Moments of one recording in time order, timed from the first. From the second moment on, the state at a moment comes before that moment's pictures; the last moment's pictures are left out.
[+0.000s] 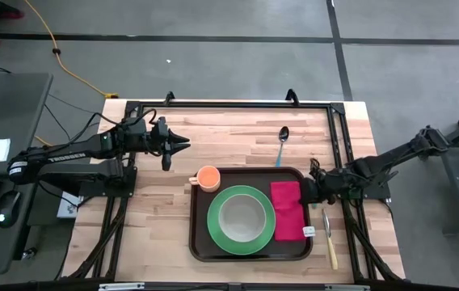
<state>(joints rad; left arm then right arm) 0.29 0.70 0.56 -0.16 0.08 -0.06 0.35 0.52 0.14 -0.24 -0.04 1.85</state>
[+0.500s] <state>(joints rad) 0.29 0.70 0.56 -0.16 0.09 -0.06 0.26 0.40 0.14 -0.19 0.11 1.72</state>
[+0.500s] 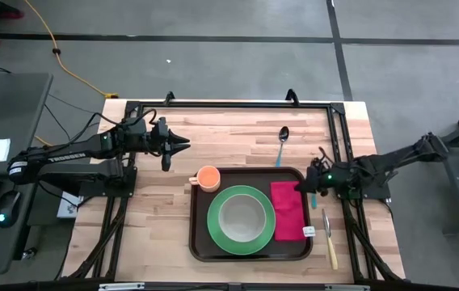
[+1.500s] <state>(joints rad) 0.29 0.70 0.56 -0.16 0.20 -0.06 0.09 0.18 0.14 -0.20 0.12 1.19</state>
